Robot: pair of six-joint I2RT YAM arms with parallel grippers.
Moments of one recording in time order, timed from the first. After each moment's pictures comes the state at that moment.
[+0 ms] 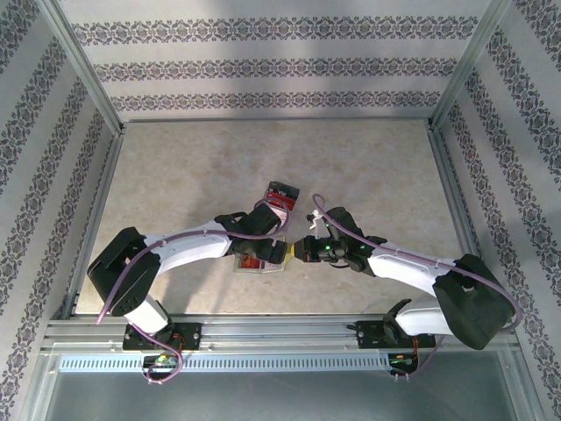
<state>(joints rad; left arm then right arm) -0.81 1.61 0.96 -0.52 -0.06 -0.52 0.64 1.30 0.51 0.04 -0.49 0.70</state>
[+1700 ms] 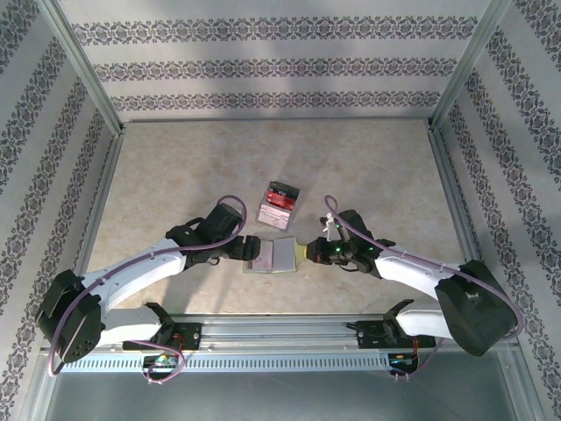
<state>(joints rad) -0.68 1.21 0.75 -0.52 -0.01 -0.55 0.53 1.26 0.44 -0.03 -0.47 0.70</state>
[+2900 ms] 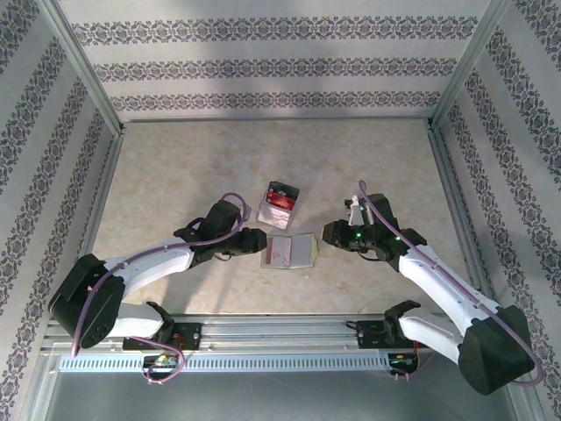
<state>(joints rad) -0.61 1.33 0.65 -0.13 0.31 -0.77 0.44 1.03 0.65 -0.44 -0.43 0.68</state>
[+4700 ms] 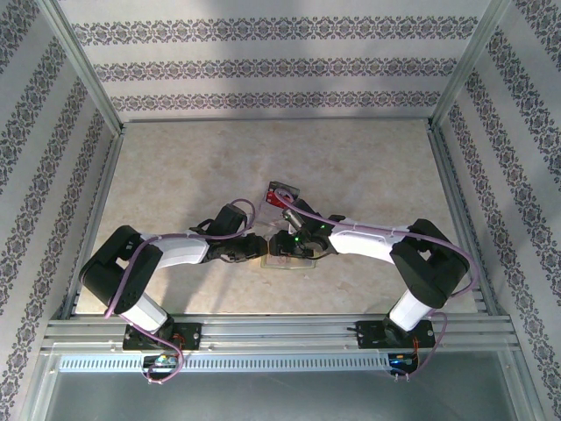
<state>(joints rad) -0.58 1.58 0.63 0.01 0.42 -0.81 0.79 1.64 0.87 -0.27 -0.28 0.81</state>
